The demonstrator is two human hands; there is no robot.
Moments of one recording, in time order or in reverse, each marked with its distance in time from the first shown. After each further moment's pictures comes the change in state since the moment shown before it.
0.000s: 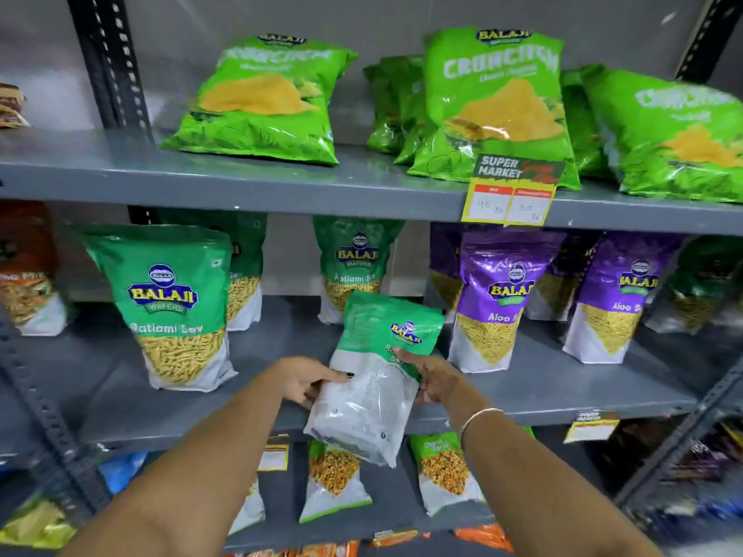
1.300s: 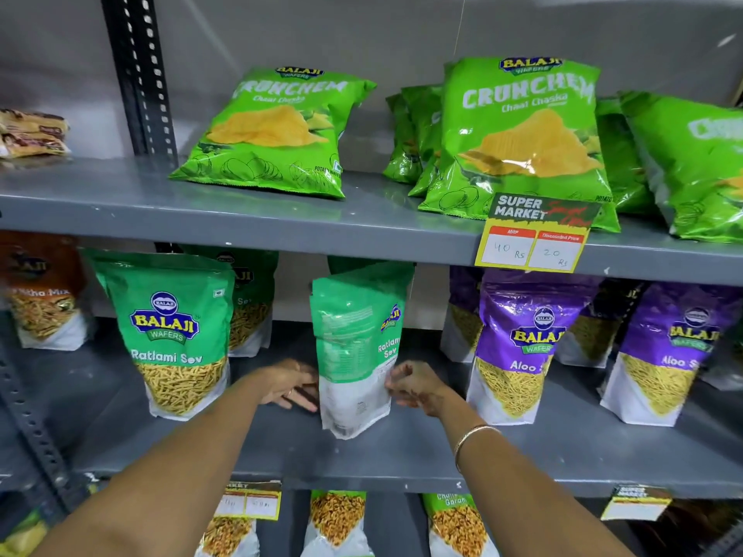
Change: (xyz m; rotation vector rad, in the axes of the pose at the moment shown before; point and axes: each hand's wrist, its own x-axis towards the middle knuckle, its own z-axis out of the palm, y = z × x) left_hand 0.009 0.024 -0.047 0.223 0.154 0.097; right_hand 0.047 -0.037 0.020 -0.537 0.008 -0.091
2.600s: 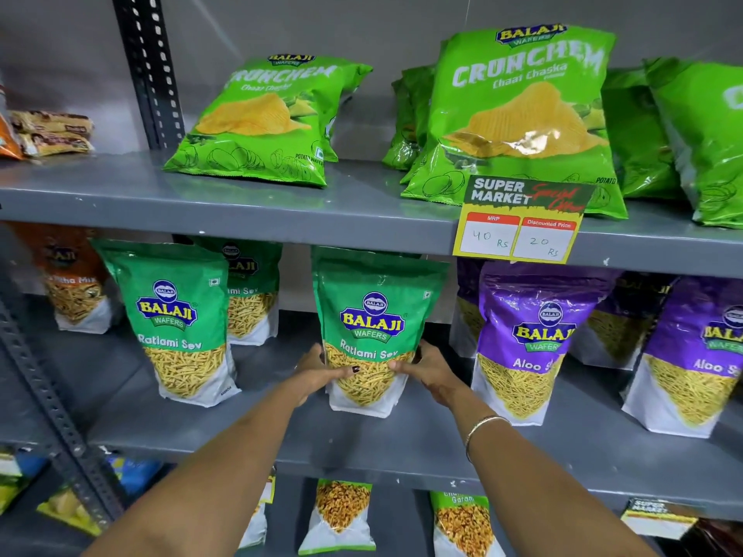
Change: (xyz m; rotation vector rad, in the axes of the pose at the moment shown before) left_hand 0.032 0.014 0.054 -0.182 0.494 0.138; right_hand 0.020 0.011 -0.030 0.141 -0.124 -0.308
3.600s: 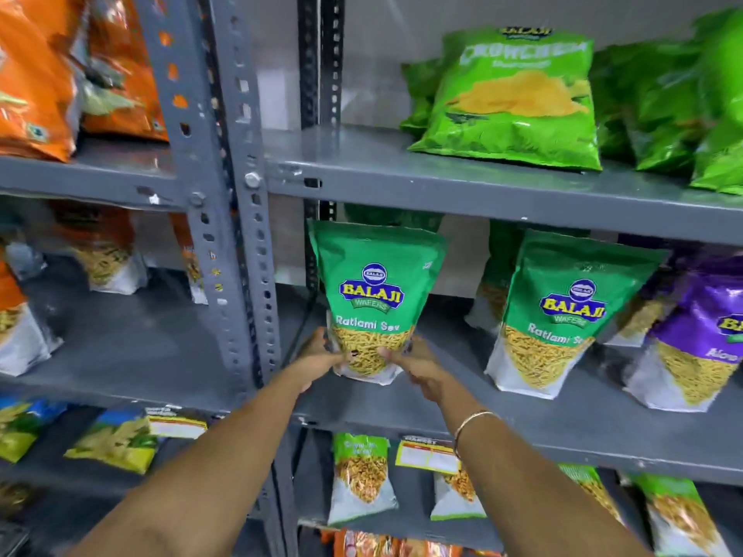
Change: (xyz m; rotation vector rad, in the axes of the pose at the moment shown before) left_hand 0.018 -0.148 -0.254 -0.076 -0.010 -0.009; right_hand 0.004 -0.042 0.320 0.005 0.012 0.117
